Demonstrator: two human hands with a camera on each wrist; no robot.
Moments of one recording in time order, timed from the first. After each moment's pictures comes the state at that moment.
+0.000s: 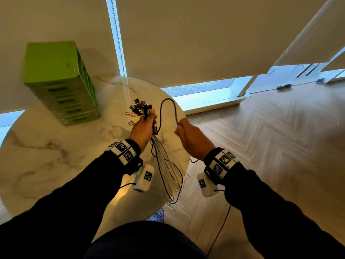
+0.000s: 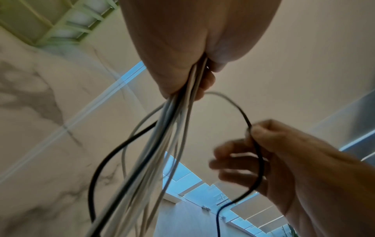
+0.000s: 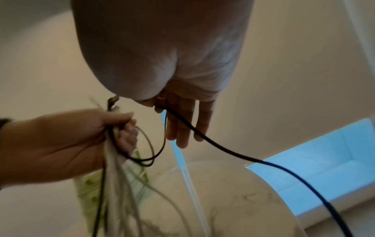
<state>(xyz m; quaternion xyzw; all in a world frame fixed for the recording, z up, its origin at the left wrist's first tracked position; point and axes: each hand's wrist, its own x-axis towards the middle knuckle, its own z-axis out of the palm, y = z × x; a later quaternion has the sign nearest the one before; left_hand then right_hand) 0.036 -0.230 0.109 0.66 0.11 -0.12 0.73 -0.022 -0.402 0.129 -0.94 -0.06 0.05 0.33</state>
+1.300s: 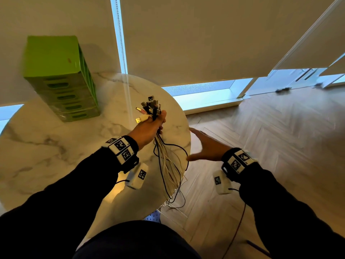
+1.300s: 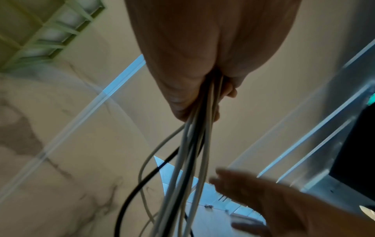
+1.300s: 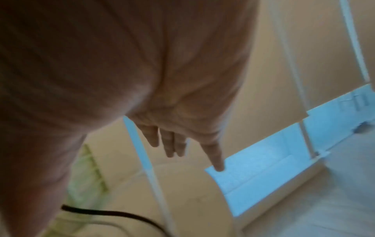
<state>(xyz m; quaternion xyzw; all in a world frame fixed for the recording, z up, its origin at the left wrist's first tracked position) 0.035 -0.221 0.118 0.72 0.00 -0.21 0.66 -0.029 -0.465 0.120 -0.92 -0.01 0.28 0.27</state>
